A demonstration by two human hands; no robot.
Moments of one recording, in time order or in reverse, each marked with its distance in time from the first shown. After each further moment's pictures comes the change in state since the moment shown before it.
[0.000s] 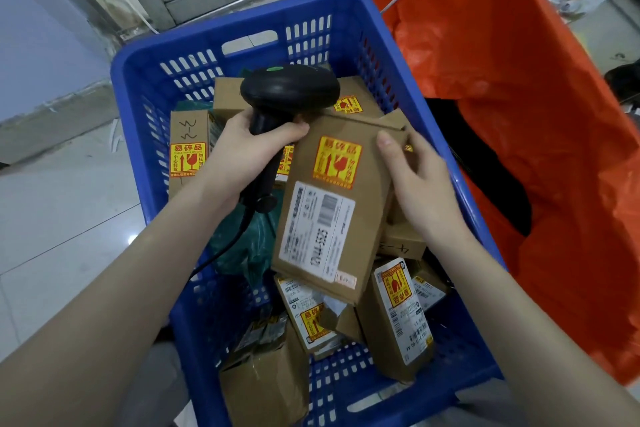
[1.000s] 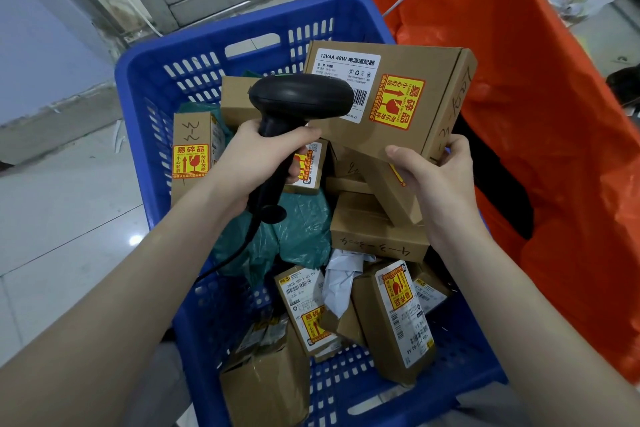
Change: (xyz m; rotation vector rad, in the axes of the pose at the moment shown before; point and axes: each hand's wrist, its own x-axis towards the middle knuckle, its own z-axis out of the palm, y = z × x) left_hand 0.000 0.002 0.006 -0.014 -0.080 -0.007; right_hand 0.003 -0.001 -0.006 0.290 0.212 0.195
